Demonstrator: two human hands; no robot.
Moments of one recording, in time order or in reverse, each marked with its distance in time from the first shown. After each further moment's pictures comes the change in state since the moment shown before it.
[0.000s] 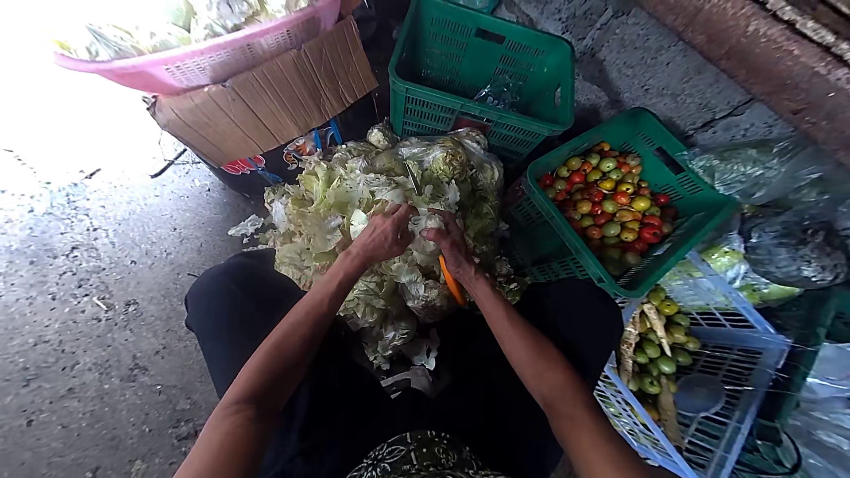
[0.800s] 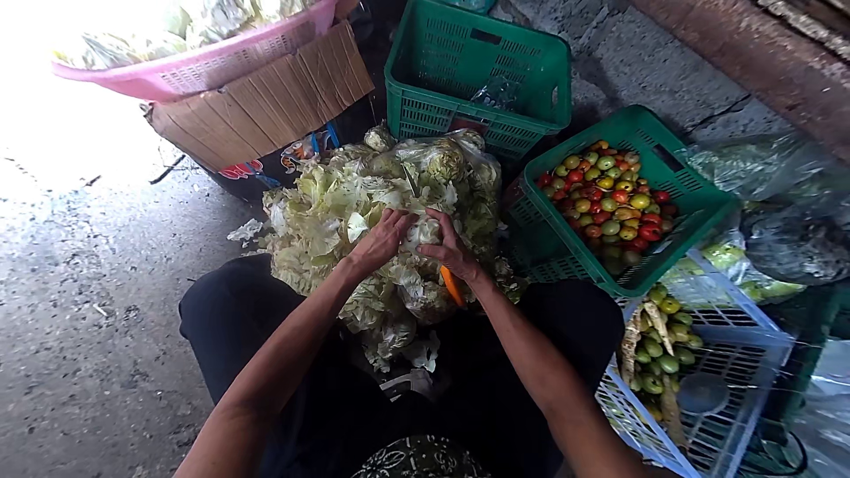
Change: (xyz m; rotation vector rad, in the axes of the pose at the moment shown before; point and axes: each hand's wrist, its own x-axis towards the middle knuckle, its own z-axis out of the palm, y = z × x) left_hand -0.004 -0.020 0.023 0.224 0.055 0.154; right_hand -0.002 -0.014 -0.012 -0.285 -0.158 -0.100
